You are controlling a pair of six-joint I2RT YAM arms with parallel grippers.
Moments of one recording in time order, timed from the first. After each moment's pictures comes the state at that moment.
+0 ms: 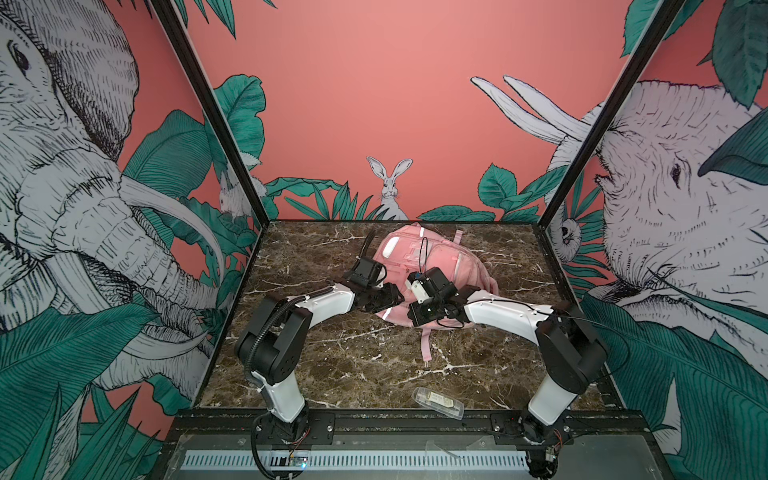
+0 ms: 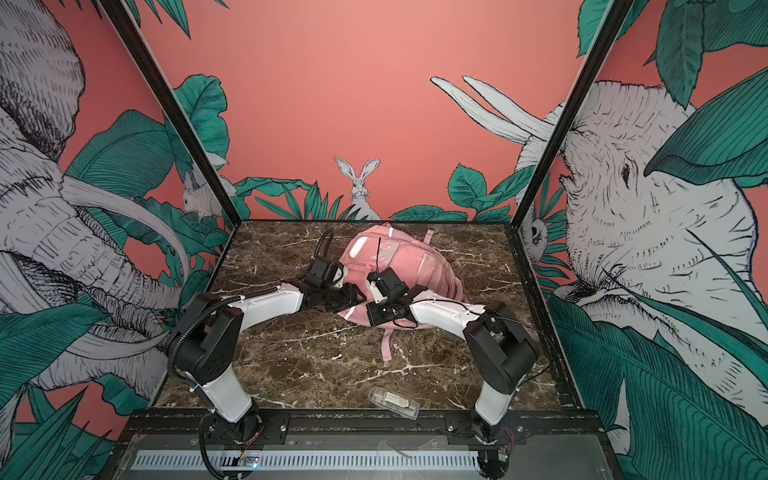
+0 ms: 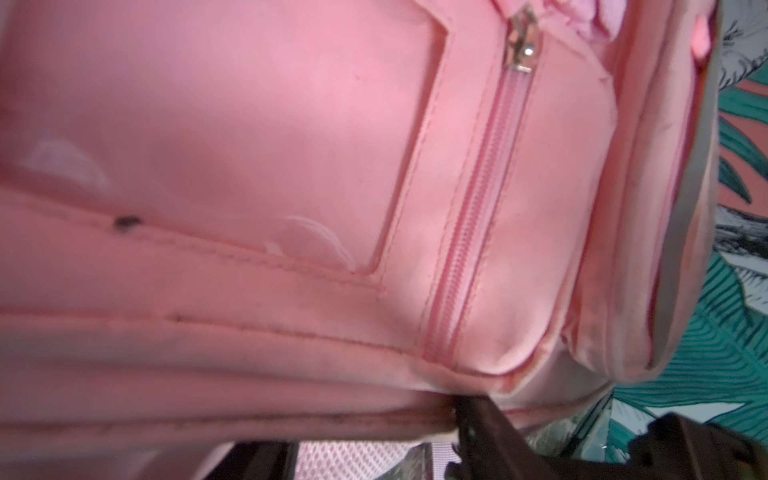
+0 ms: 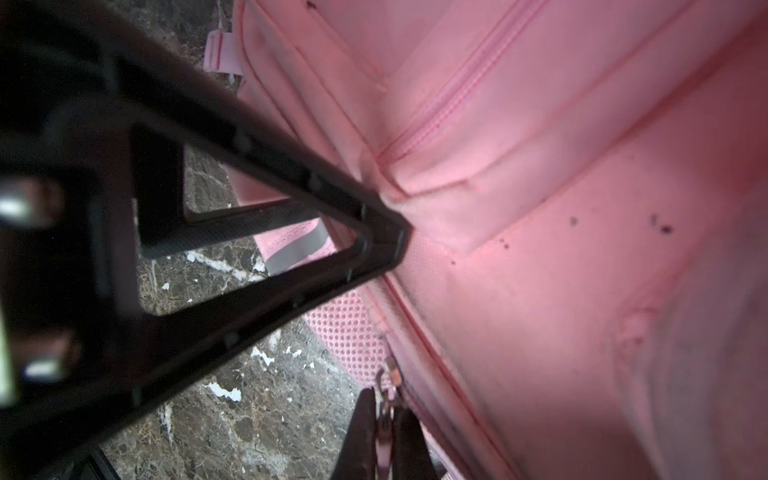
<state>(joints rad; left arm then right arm) -0.56 1.73 1.02 -0.20 0.37 -0.73 0.74 1.71 1.08 -0.35 -0.23 0.32</state>
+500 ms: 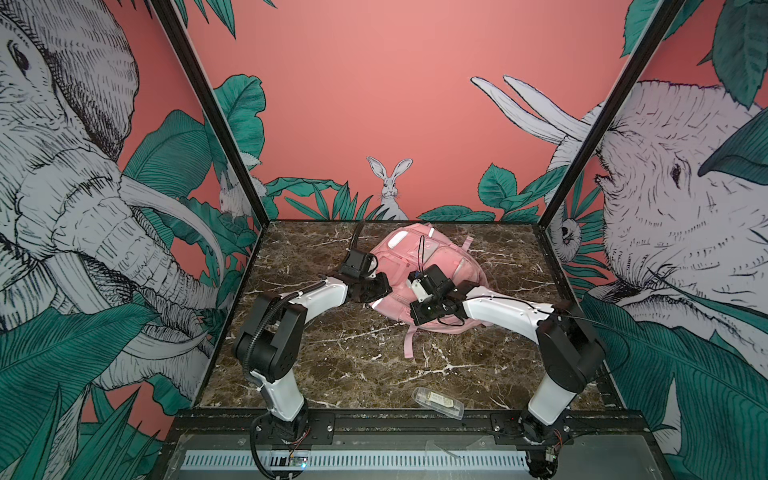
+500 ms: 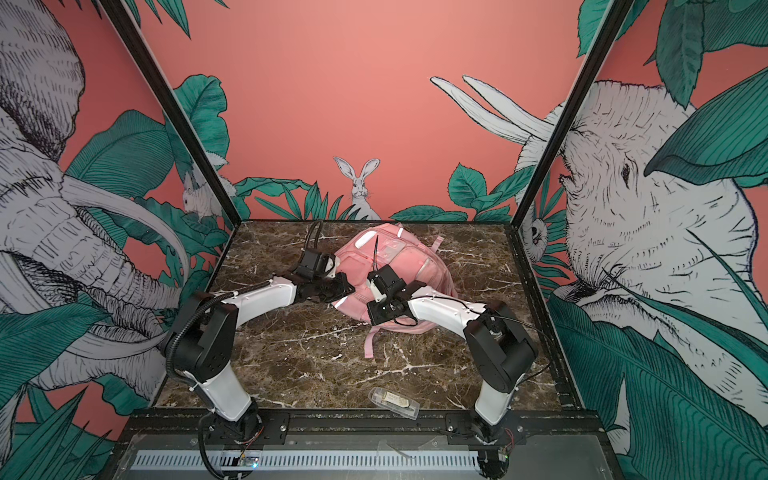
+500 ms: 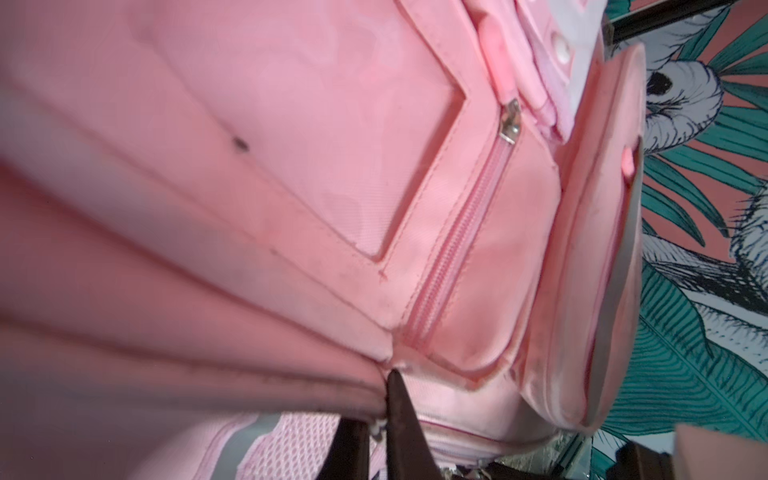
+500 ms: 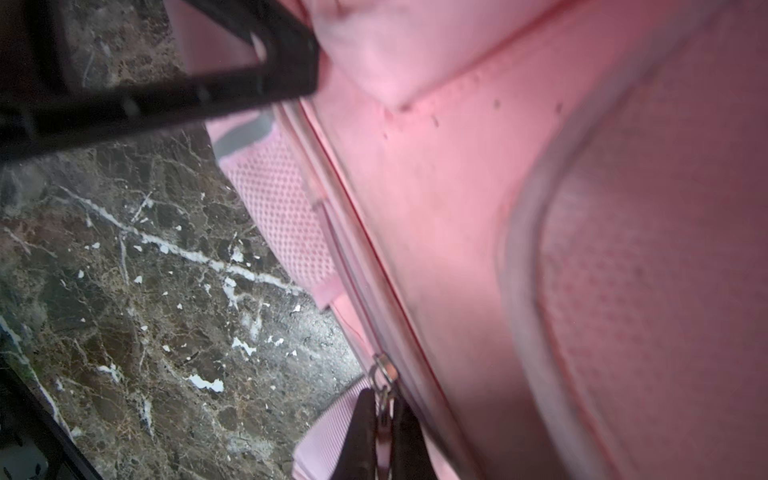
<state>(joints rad) -0.46 1.73 1.07 -0.21 0.38 -0.69 0.74 1.72 1.14 -0.49 -0.17 0.29</state>
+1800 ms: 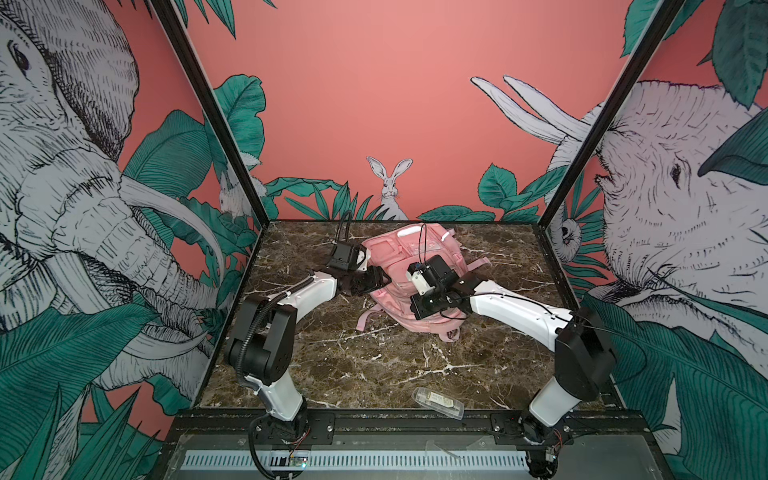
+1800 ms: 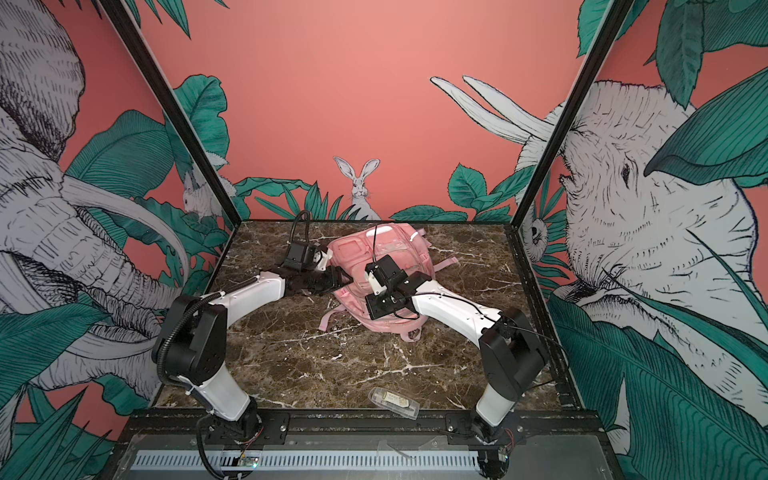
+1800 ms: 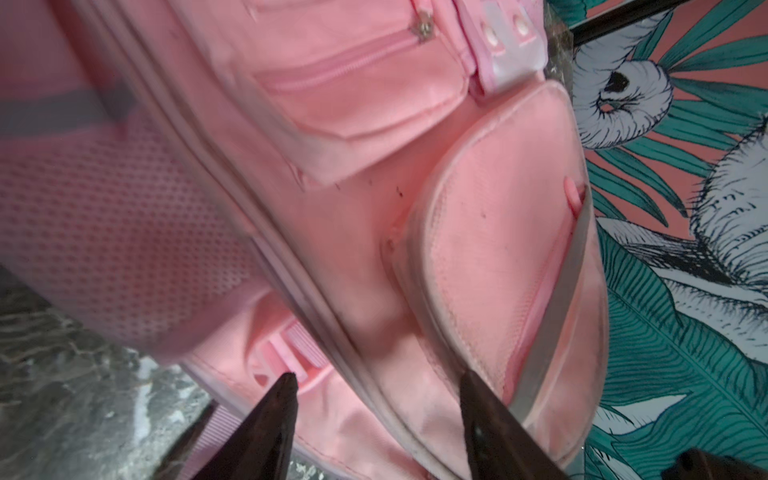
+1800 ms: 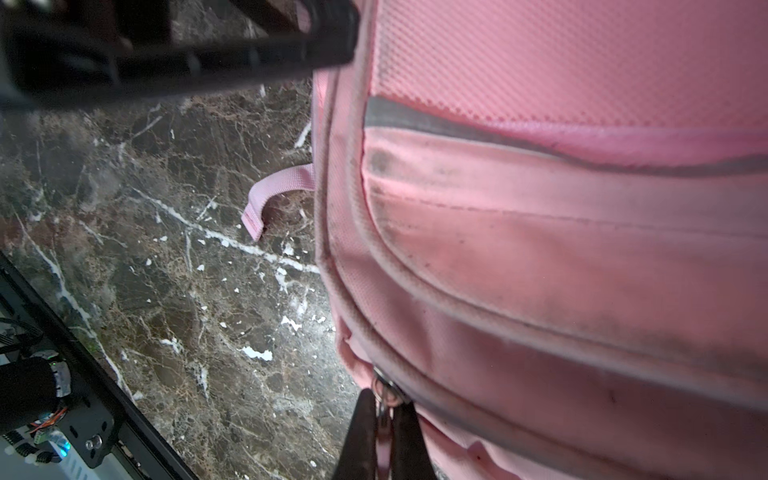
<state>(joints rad) -0.41 1.69 1.09 -0.27 0.50 -0.60 0.75 1.67 1.26 -0.61 -0.19 0.28</state>
